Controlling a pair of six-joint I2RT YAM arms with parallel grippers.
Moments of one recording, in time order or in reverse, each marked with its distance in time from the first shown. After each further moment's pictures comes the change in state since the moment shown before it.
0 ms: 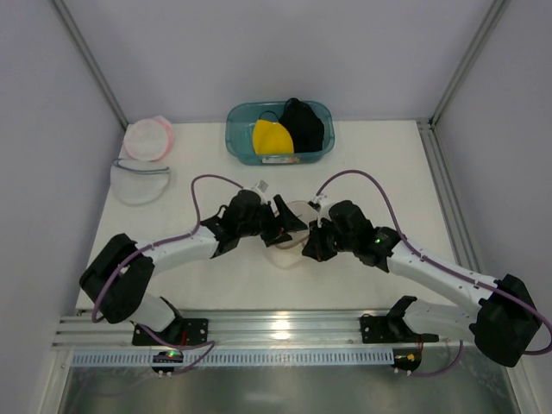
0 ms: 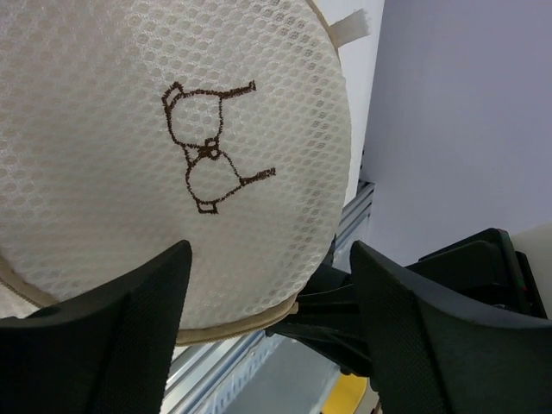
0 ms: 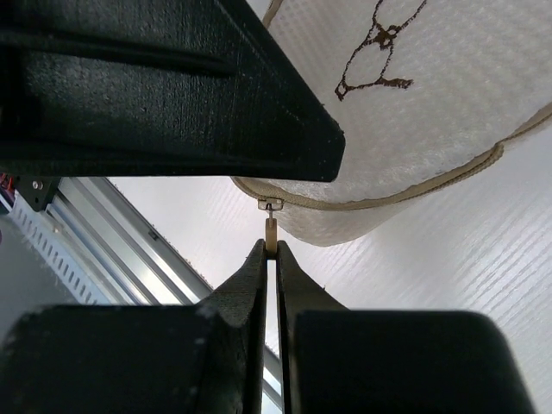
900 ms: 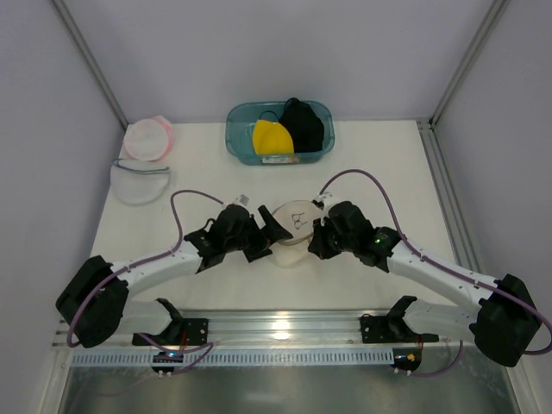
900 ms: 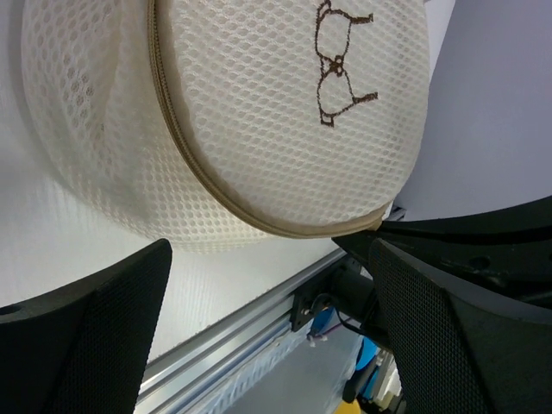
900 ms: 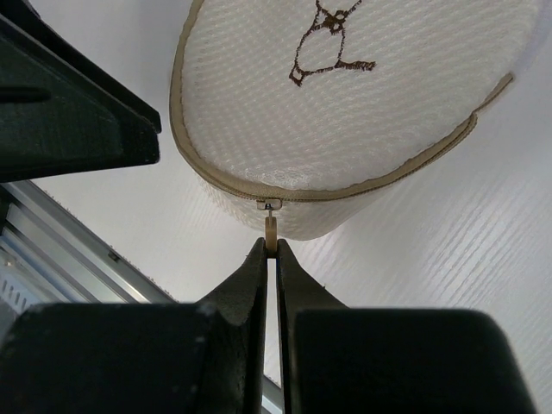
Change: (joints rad) left arm -0.013 -0.212 -0.135 -0.177 -0.146 -0.056; right arm 0.001 0.000 0.000 -0.031 0.136 0.007
